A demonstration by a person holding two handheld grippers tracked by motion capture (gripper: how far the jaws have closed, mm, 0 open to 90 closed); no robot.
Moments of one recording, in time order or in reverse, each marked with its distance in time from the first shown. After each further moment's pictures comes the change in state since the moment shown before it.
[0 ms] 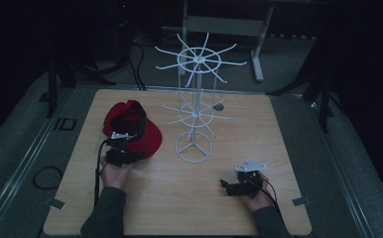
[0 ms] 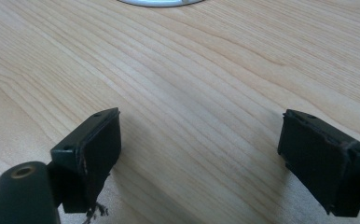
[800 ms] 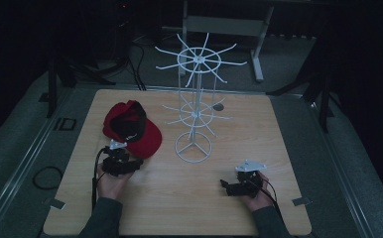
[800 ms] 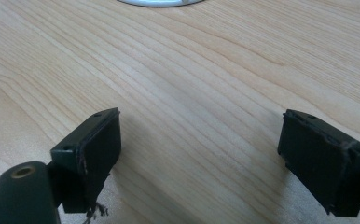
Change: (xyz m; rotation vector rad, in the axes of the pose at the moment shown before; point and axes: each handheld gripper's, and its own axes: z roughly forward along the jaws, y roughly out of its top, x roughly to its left) left arm -0.005 -0.023 -0.018 -0.012 0.024 0.068; right arm 0.000 0.000 0.000 -0.001 0.000 -0.001
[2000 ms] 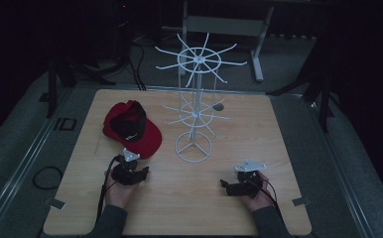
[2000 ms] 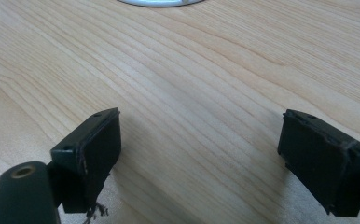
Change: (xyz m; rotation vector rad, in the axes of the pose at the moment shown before) left arm -0.025 -0.026 0.018 0.057 0.063 0.183; right arm 0.000 0.000 0.000 0.000 0.000 0.000
